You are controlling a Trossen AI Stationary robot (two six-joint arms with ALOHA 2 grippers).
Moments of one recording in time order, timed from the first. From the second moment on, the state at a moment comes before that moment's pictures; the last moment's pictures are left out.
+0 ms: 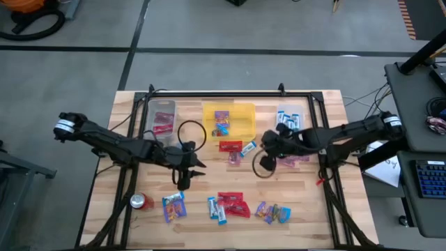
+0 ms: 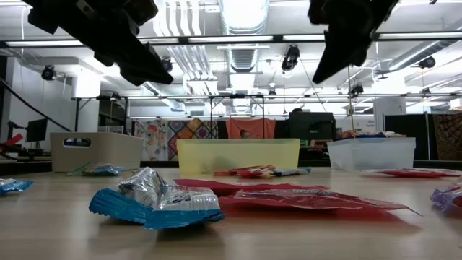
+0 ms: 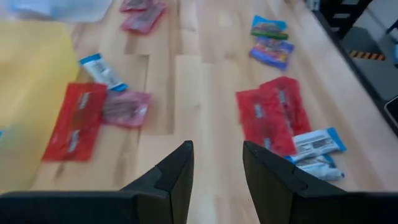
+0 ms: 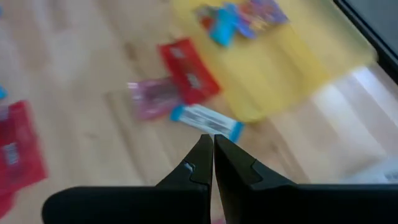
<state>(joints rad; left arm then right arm) -0.23 1.22 0.63 0.02 -0.09 -0.17 0.16 1.28 0.97 -0.66 0.39 0.48</state>
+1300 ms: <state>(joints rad) -0.33 1.79 0.71 0.48 0.01 -0.13 0.50 1.71 0.76 0.27 0.37 0.38</state>
